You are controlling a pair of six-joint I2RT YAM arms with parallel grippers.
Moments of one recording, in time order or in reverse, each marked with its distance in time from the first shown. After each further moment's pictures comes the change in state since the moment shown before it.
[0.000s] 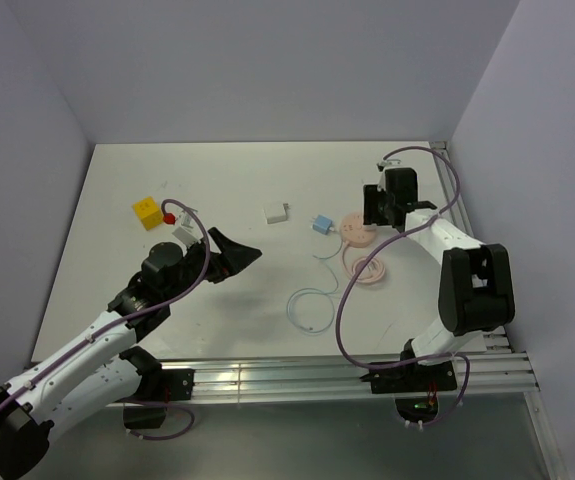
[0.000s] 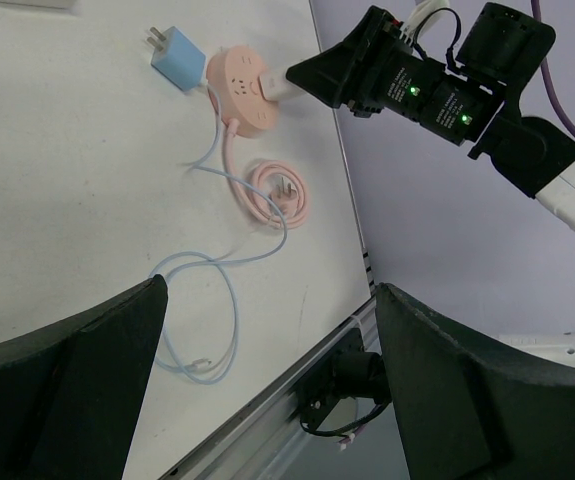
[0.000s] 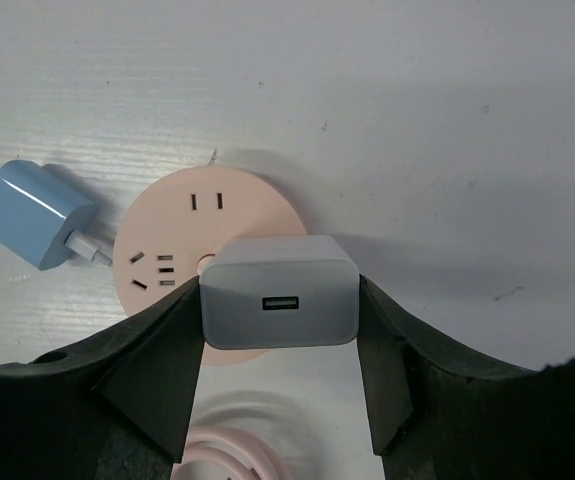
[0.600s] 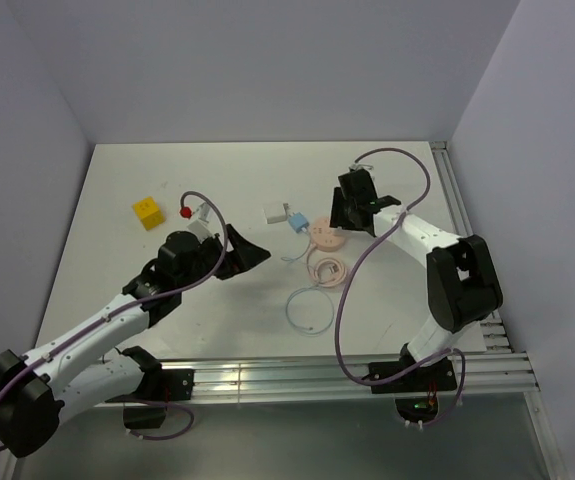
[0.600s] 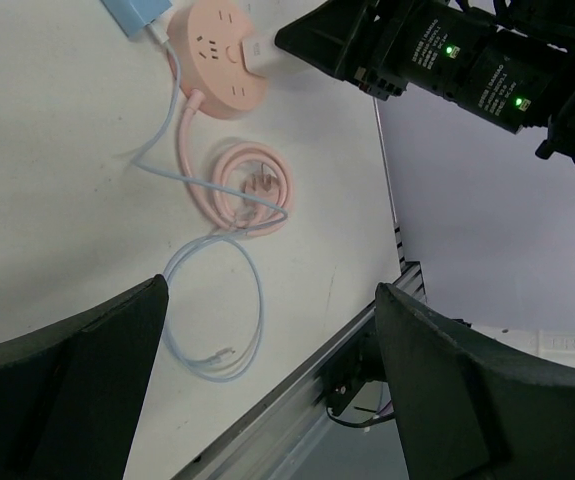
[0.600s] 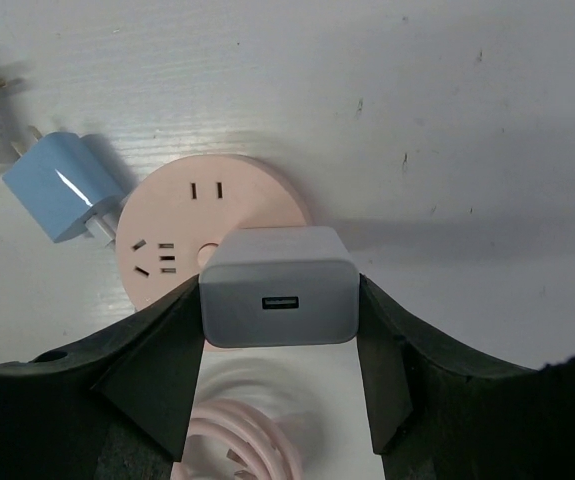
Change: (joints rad) left arm 0.000 0.146 0.046 0.000 0.045 0.043; right arm 0.251 0.060 0.109 -0.150 0.185 0.327
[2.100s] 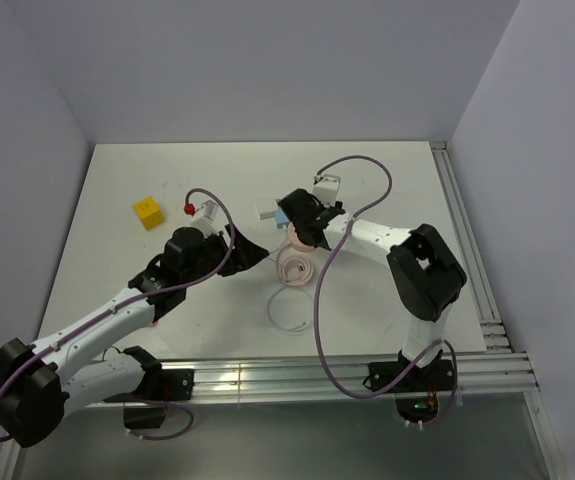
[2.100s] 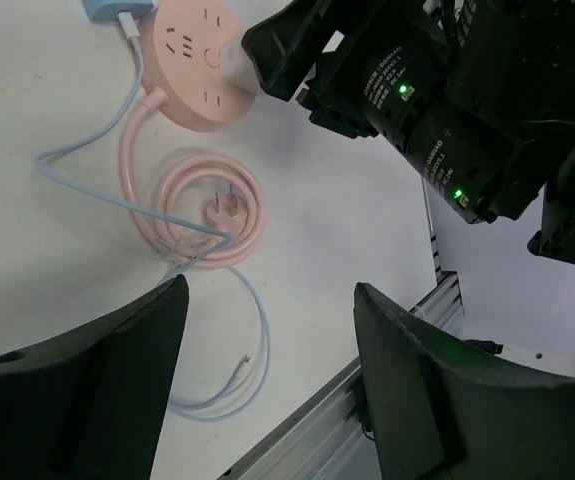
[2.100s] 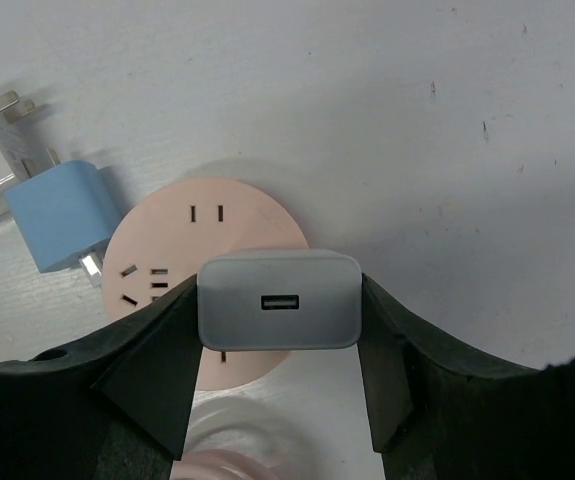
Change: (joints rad) left arm 0.000 0.089 0.040 -0.005 -0.034 0.067; right arm 0.338 0.207 0.110 -0.043 0.507 0.373
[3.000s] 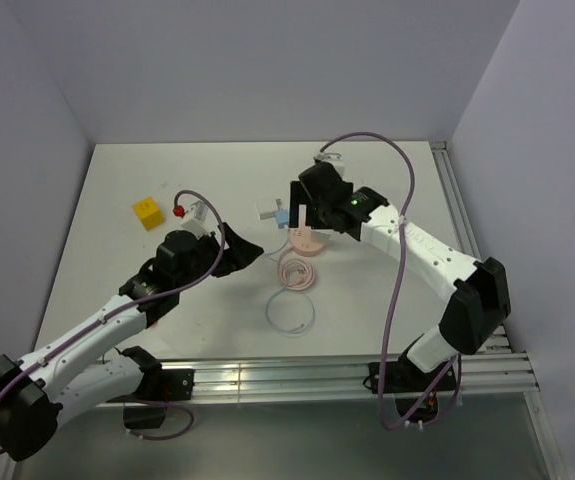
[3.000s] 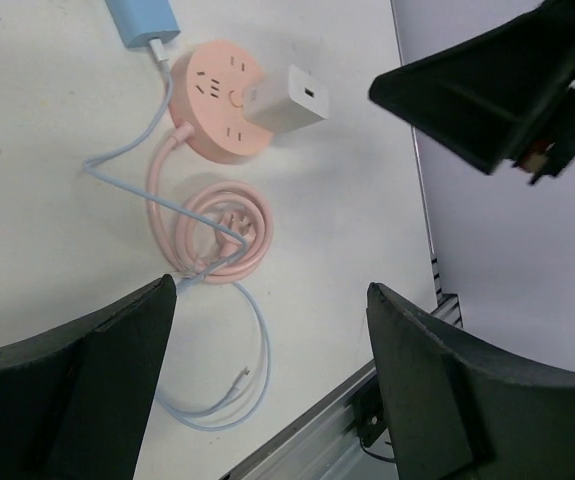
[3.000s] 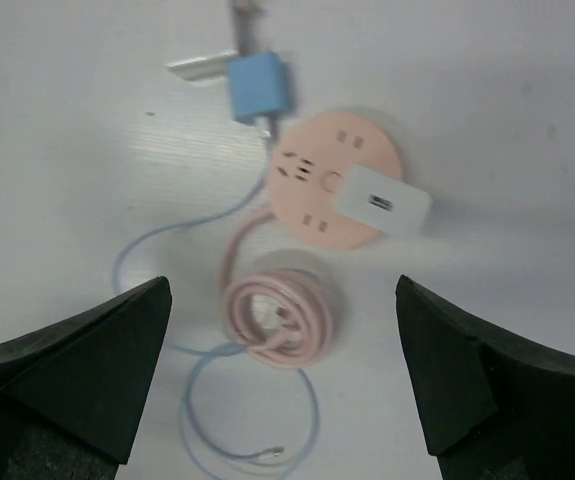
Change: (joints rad) left arm 0.000 -0.090 -0.003 -0.059 -0.064 -0.009; right arm -0.015 -0.332 0.138 -0.297 -0.349 -0.190
